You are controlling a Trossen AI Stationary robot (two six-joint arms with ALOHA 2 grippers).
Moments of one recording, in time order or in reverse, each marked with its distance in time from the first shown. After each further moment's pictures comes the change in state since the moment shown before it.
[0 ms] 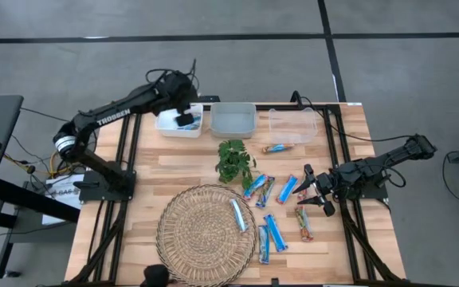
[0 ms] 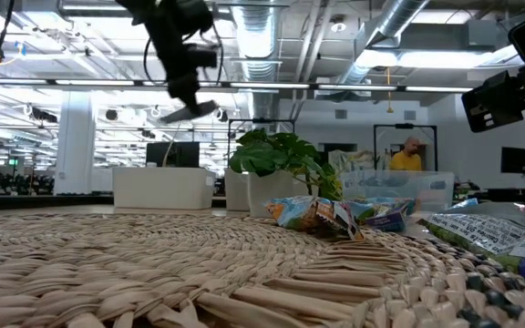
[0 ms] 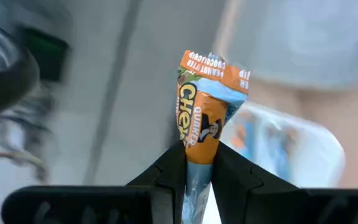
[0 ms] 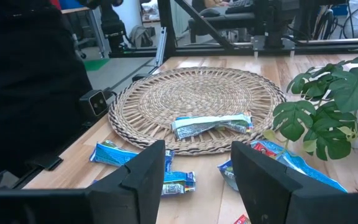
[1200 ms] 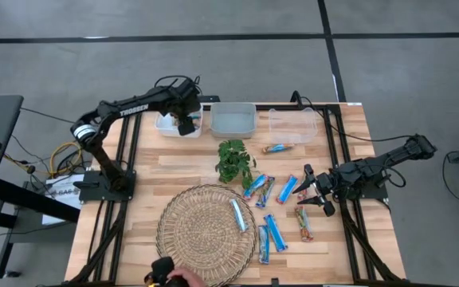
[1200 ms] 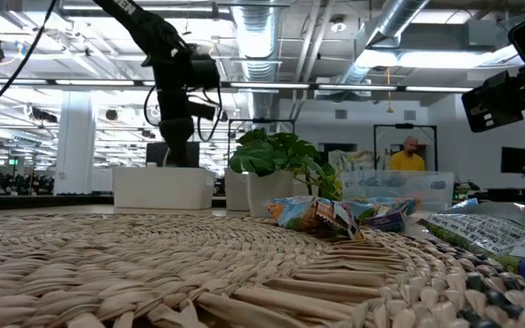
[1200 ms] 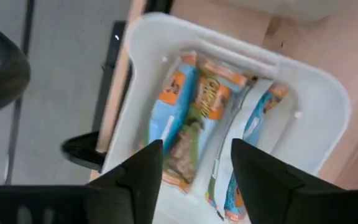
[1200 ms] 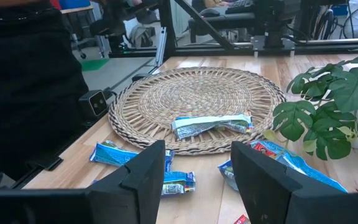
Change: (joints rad) left arm 0.068 0.198 -0.048 -0.057 0.125 -0.094; right arm 0.000 0.000 0.000 0.000 0.000 0.000
